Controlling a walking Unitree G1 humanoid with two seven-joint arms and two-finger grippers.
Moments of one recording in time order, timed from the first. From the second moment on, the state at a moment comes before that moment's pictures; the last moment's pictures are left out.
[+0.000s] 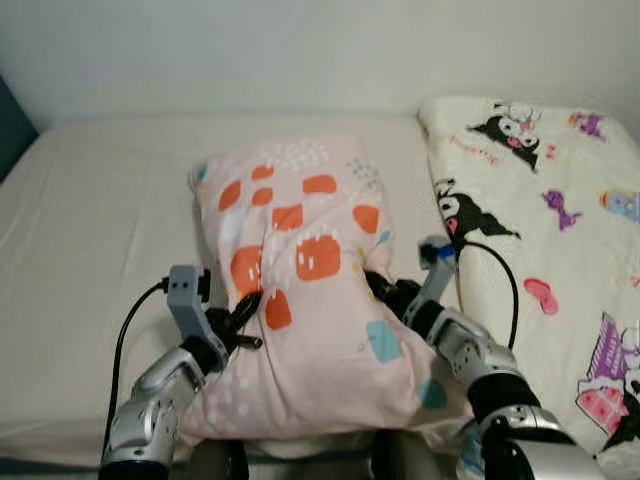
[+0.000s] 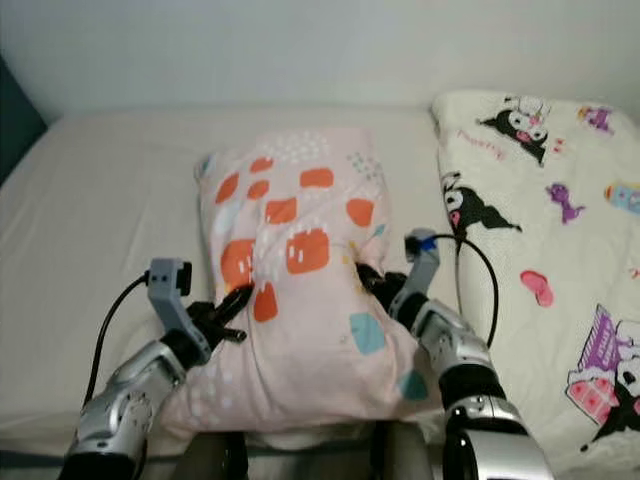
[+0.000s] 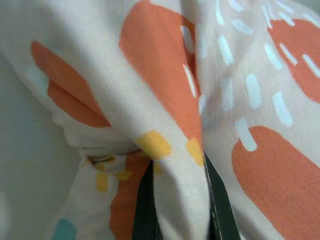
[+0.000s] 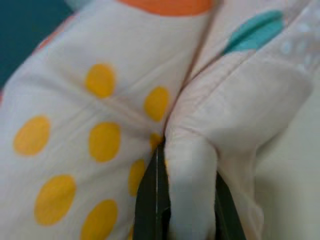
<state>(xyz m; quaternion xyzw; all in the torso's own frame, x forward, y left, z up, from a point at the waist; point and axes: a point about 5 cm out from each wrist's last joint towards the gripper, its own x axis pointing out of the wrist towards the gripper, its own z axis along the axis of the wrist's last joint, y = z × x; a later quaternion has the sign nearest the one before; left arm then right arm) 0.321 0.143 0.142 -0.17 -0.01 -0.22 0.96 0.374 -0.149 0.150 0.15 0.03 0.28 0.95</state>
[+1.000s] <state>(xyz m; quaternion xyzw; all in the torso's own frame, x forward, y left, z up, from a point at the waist) 0.318 0.138 0.144 -0.10 -0.05 -0.14 0.98 0.345 -0.135 0.149 0.06 -0.06 0.20 0.98</state>
